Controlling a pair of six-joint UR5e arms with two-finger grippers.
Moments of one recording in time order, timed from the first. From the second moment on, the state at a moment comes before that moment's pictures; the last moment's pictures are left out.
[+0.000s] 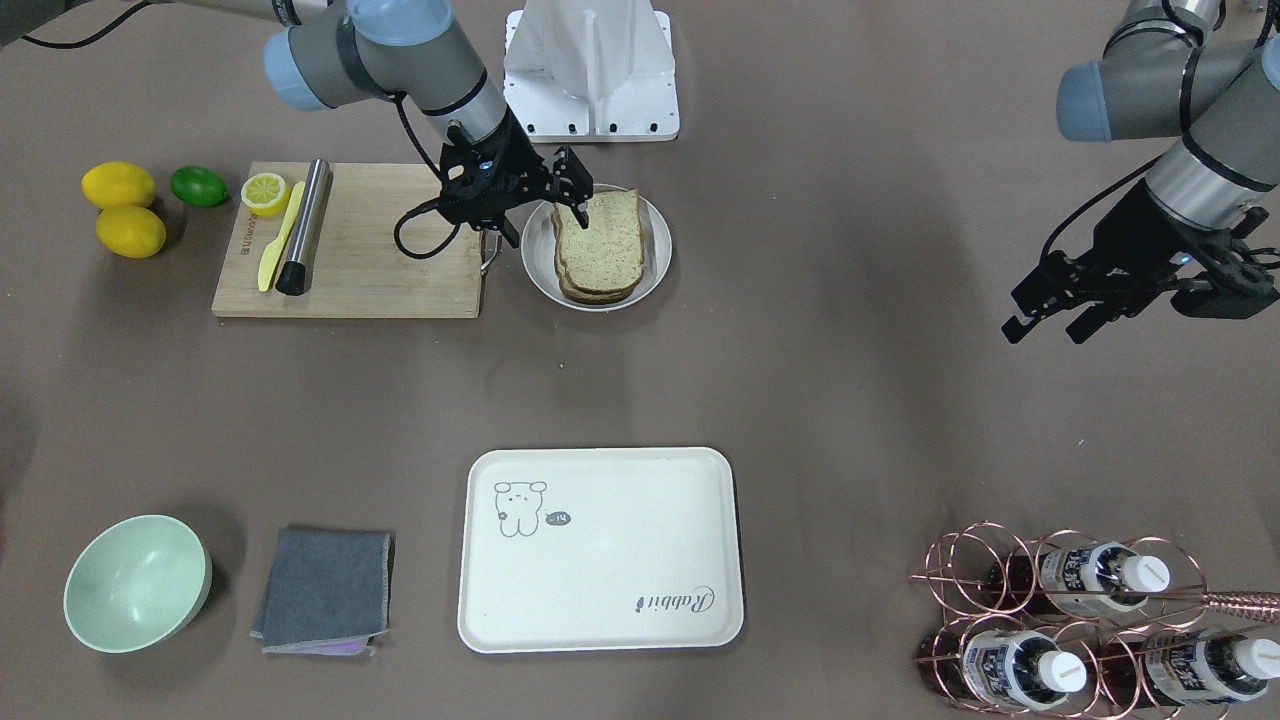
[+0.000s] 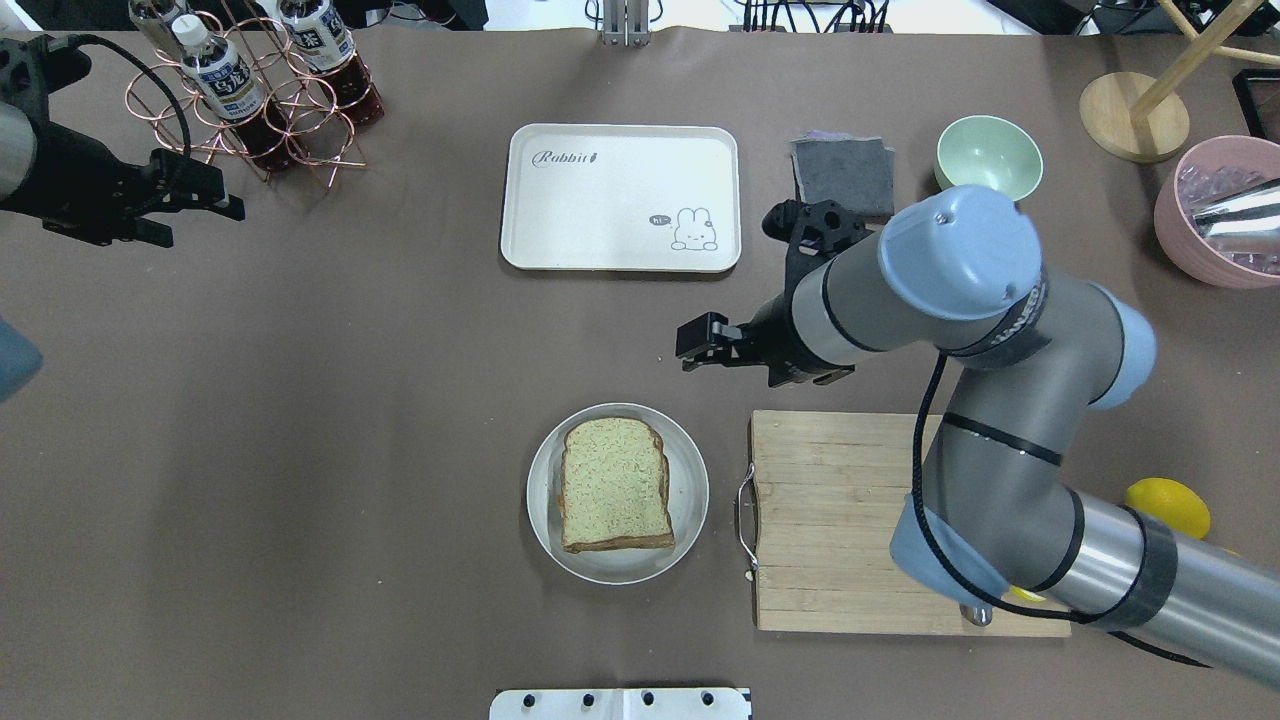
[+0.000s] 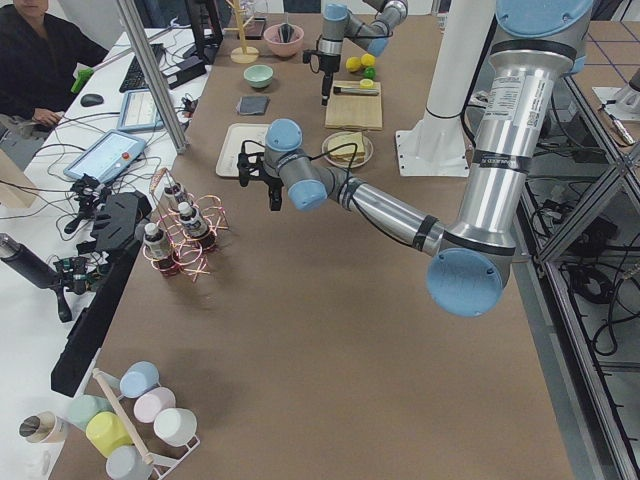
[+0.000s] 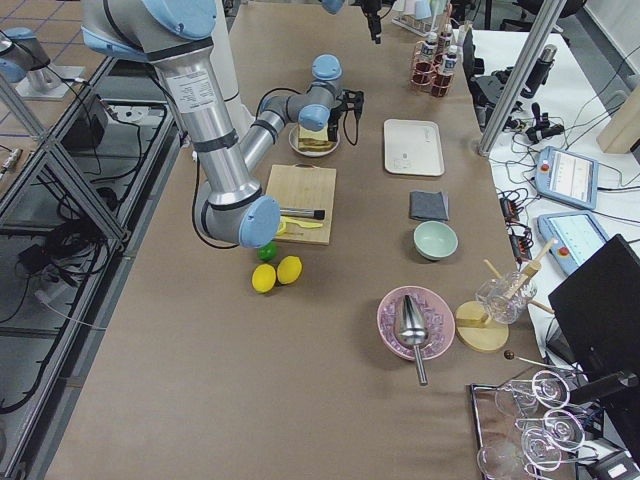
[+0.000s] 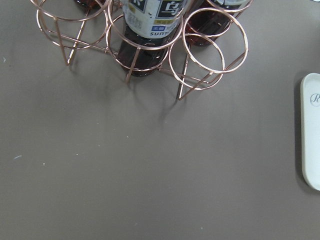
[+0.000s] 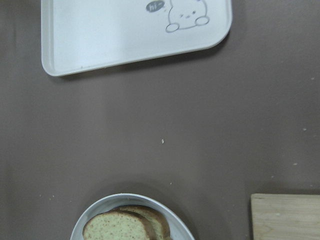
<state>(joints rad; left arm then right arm) -1.01 -1.77 -1.80 -2.16 -2.23 -1.23 0.62 -1.12 1.92 -1.31 2.02 1.38</state>
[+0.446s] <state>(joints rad) -0.82 -1.83 -1.80 -2.21 -2.05 -1.39 0.70 -1.19 1.97 -1.32 2.08 1.39</state>
